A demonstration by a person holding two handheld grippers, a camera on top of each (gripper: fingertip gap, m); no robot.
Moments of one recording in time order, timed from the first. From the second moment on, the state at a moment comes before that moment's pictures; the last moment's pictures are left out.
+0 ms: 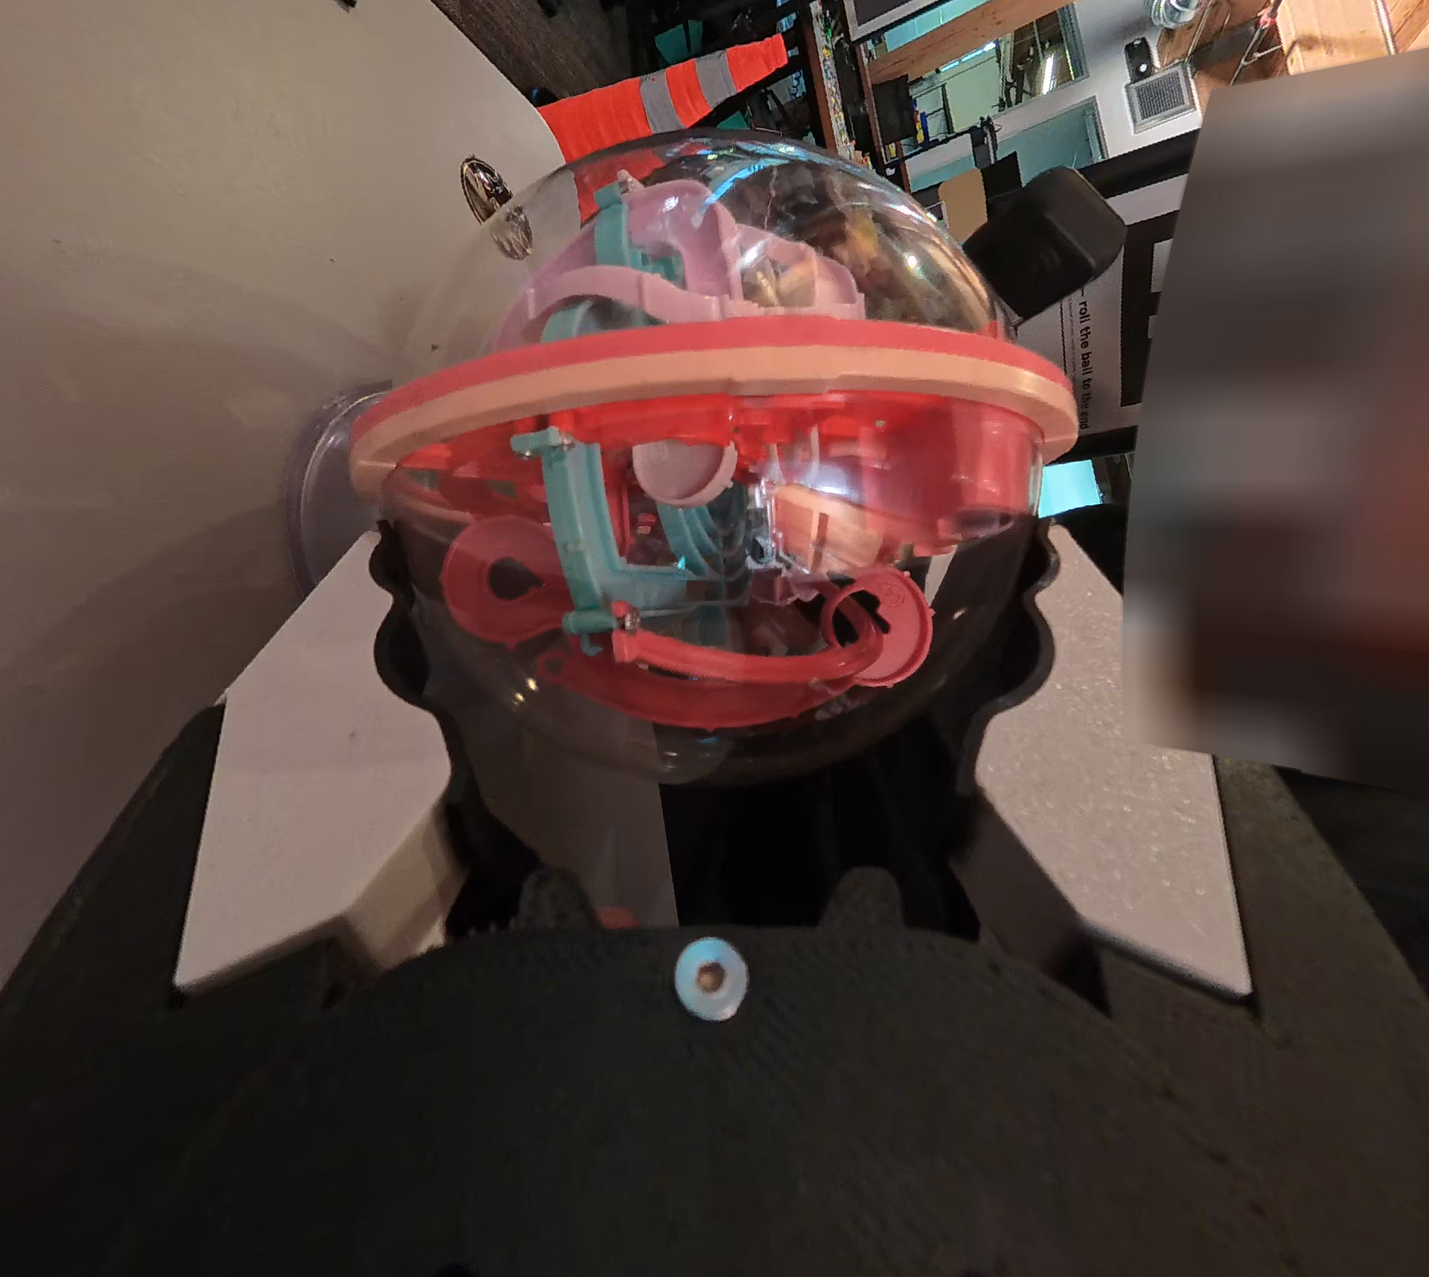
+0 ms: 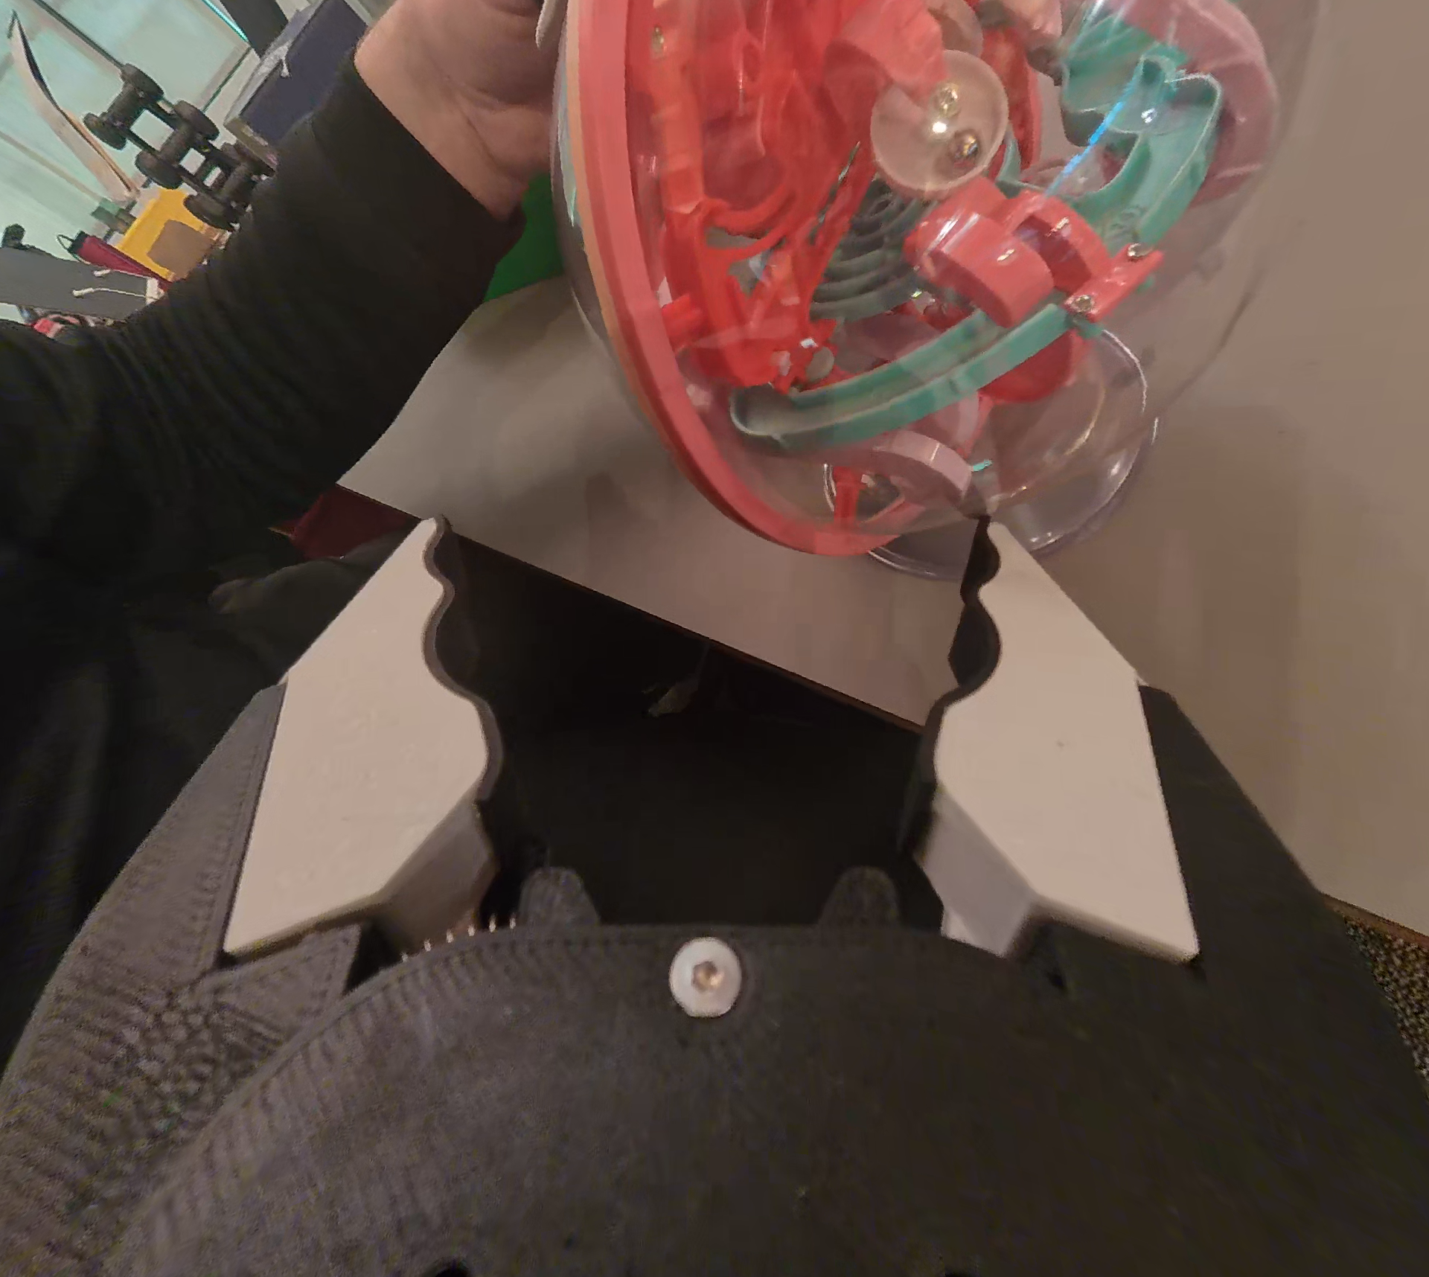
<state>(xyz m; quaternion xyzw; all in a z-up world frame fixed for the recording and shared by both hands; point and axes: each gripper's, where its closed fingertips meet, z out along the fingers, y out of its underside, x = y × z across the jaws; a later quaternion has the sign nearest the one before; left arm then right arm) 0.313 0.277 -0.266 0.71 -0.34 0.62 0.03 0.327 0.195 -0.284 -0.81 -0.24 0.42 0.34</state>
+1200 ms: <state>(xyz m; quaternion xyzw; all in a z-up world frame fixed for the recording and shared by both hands) 0.320 0.271 -0.263 0.72 -0.38 0.57 -0.13 0.341 0.256 -0.278 -0.71 -0.30 0.47 0.42</state>
